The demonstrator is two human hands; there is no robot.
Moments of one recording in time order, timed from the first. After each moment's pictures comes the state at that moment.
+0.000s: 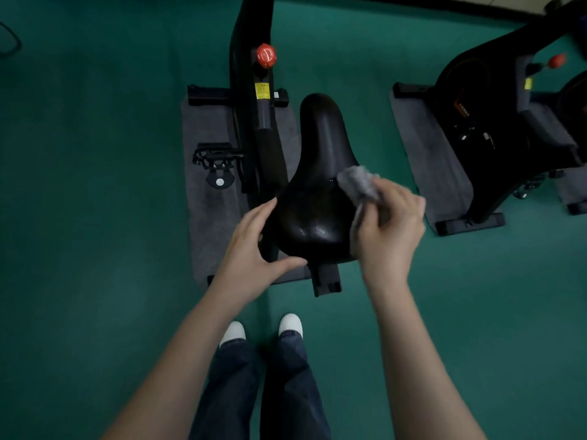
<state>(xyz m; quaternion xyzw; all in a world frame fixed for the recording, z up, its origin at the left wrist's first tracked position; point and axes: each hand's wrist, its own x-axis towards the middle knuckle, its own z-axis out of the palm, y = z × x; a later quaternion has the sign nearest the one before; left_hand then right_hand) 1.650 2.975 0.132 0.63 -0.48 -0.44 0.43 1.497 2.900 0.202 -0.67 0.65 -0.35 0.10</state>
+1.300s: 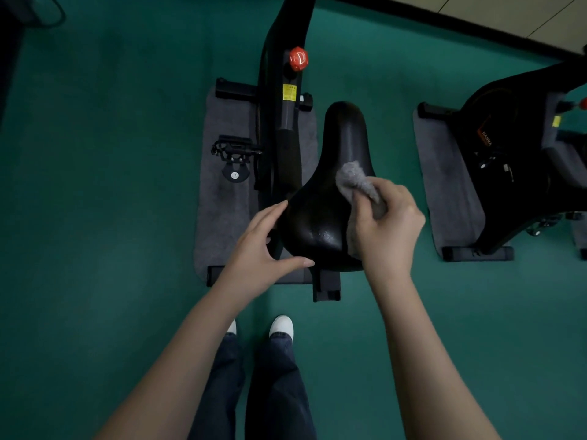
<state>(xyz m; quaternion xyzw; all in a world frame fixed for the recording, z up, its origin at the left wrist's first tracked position) 1.641 2.977 0.127 0.64 -0.42 -0.46 0.46 1.509 2.883 0.213 -0.73 0.60 -0.29 0.15</state>
